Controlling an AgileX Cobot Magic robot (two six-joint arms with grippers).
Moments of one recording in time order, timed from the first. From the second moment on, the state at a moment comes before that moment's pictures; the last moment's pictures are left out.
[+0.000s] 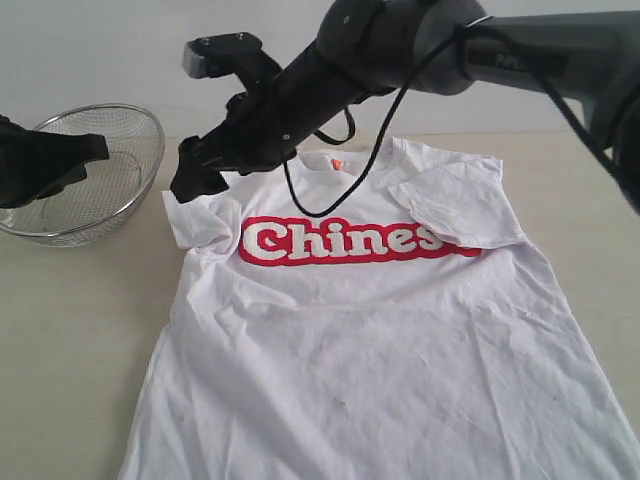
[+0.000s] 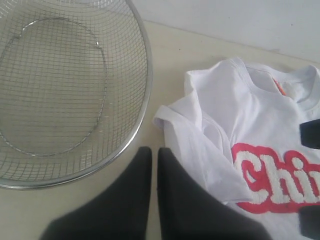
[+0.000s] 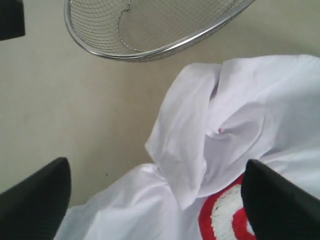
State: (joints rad) left arm -0.09 1.51 -0.75 0.85 -0.09 -1.13; right arm 0.44 2.24 -1.90 0.72 0.75 -0.73
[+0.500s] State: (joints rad) left arm -0.09 1.51 -0.74 0.85 -0.10 -1.13; right arm 0.57 2.33 -1.90 0.63 0.38 -0.63
